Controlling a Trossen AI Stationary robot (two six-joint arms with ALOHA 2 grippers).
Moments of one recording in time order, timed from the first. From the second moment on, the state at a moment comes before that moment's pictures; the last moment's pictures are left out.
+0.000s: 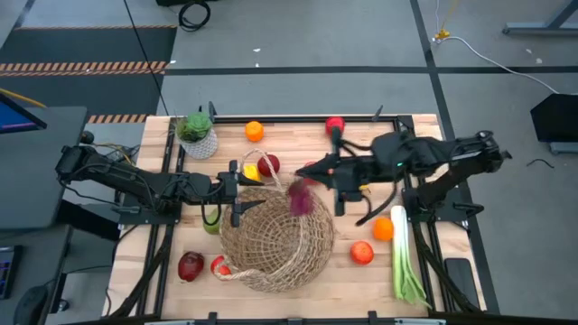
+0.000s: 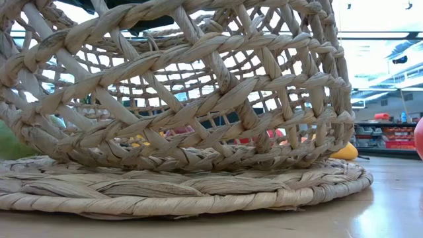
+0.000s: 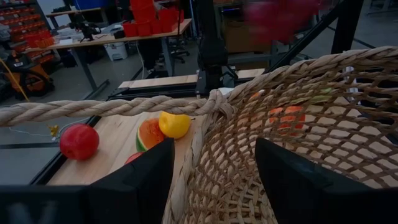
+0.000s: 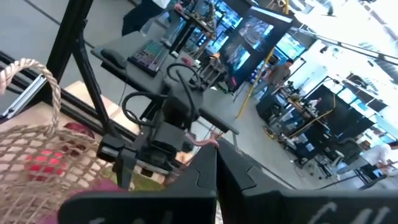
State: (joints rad) left arm -0.21 1.05 0.60 0.28 -0.33 0.06; right arm 0.27 1.45 1.71 -0.39 0.29 -0.61
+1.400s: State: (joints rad) left arm -0.21 1.05 0.60 0.25 -0.33 0.02; right arm 0.26 1.70 1.91 -0.54 0.20 -0.47
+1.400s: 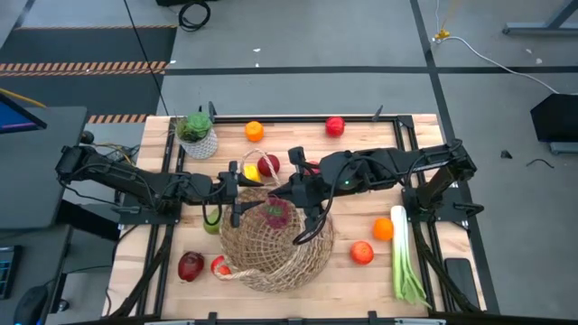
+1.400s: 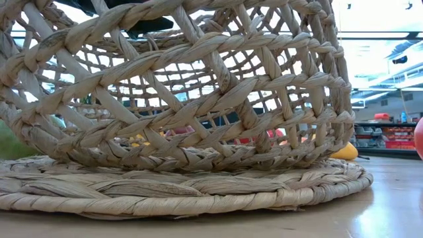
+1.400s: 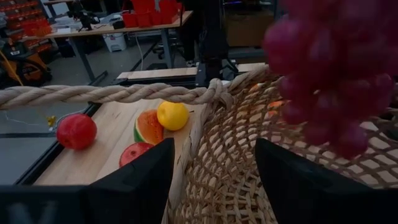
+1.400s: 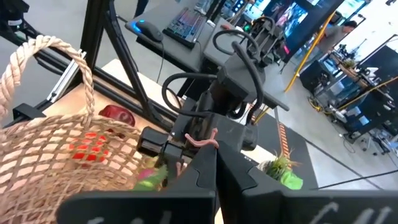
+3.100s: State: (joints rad) left arm -0.56 0.86 0.92 -0.58 -0.66 -0.41; right arm 0.50 1.70 1.77 -0.87 0.18 0.28
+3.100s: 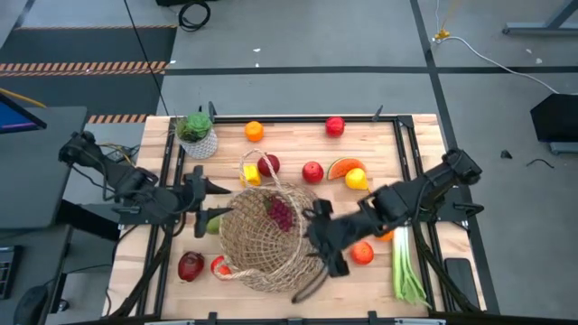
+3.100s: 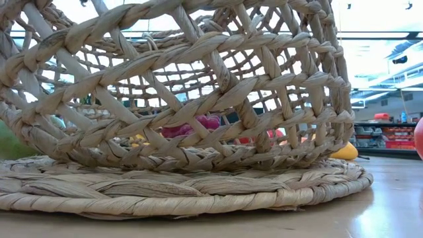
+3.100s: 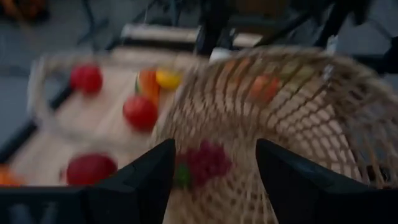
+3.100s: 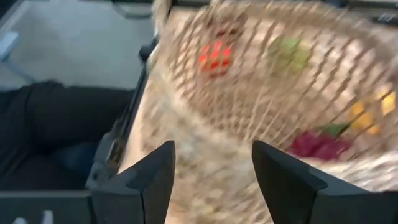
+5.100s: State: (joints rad) left arm -1.02 1.51 0.96 -0.69 -0.45 -0.75; right arm 0.81 1.70 1.26 -0.60 0.27 0.72
